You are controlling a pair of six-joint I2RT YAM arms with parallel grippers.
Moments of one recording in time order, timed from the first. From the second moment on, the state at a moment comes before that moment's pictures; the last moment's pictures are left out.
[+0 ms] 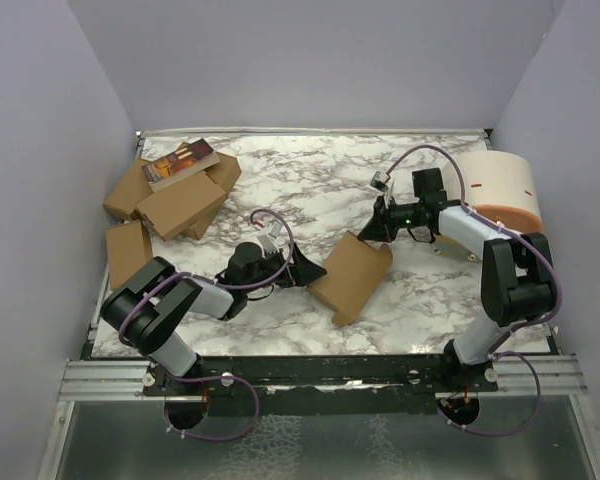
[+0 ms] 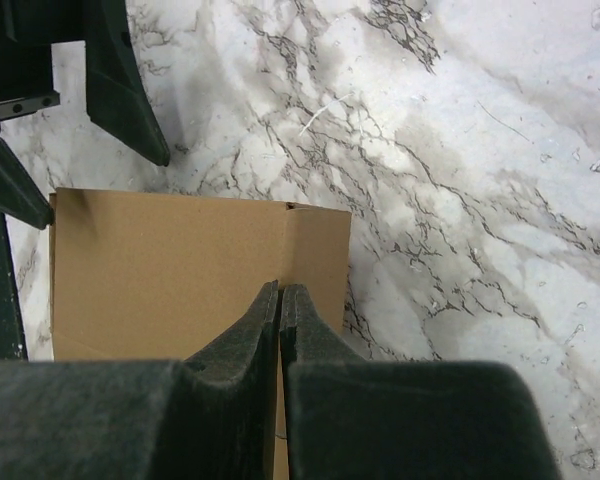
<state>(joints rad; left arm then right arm) -0.64 1.56 0.35 0.92 0.36 -0.85 0.17 1.69 1.03 -0.27 -0.97 -0.41</state>
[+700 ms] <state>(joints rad) -0.64 1.76 0.43 1.08 0.52 -0.92 0.17 1.64 0.98 -0.18 -1.05 -0.43</state>
